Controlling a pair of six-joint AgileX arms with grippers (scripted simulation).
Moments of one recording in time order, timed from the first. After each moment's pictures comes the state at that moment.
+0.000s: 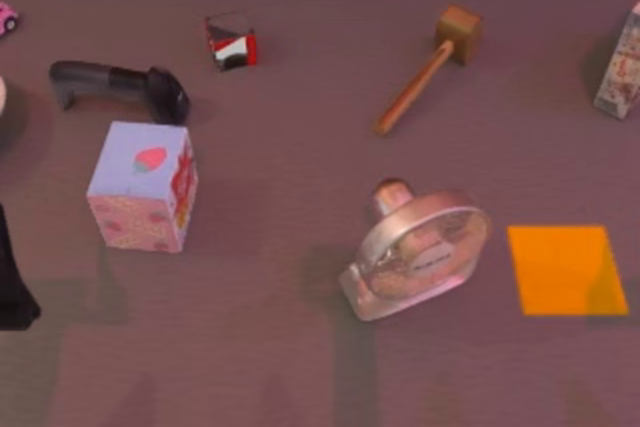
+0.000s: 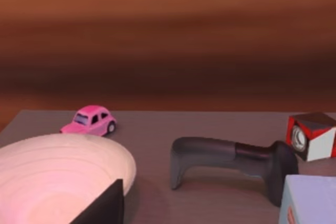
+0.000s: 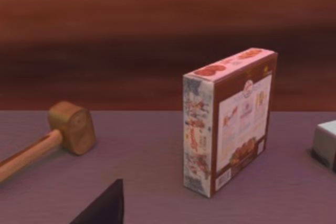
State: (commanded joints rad) left arm 0.00 0.00 0.00 0.00 0.00 0.00; right arm 0.00 0.00 0.00 0.00 0.00 0.00
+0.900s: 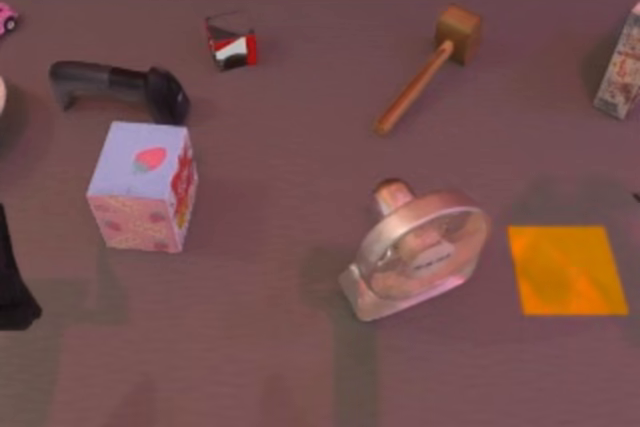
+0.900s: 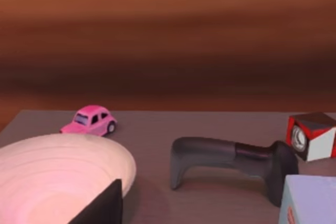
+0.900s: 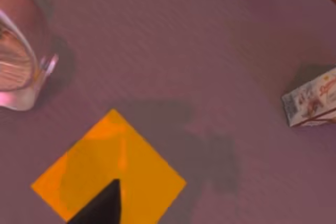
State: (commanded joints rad) left arm 0.00 0.00 0.00 0.00 0.00 0.00; right arm 0.30 0.87 0.84 -0.66 0.00 -0.58
